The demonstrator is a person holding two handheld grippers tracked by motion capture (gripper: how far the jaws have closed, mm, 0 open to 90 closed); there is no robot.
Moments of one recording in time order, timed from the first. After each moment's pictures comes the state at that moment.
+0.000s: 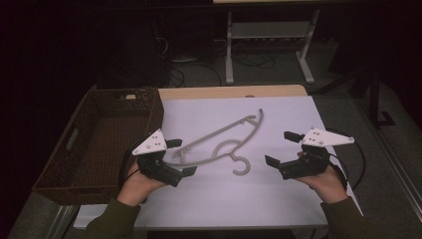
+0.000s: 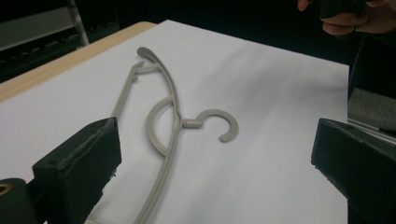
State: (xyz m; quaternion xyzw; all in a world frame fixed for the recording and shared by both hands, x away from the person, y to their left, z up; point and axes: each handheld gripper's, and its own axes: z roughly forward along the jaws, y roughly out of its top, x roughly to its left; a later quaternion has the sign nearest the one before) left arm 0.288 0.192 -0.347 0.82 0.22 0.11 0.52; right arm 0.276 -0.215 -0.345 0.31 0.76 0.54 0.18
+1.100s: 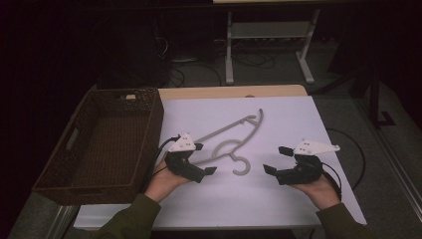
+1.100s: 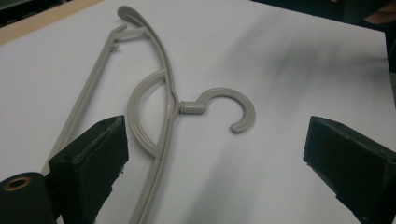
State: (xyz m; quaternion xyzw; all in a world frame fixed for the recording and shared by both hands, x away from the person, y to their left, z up) left arm 0.322 0.143 -0.400 0.84 0.22 0.08 0.48; right arm 0.281 -0.216 -0.390 0.35 0.79 0.49 0.15
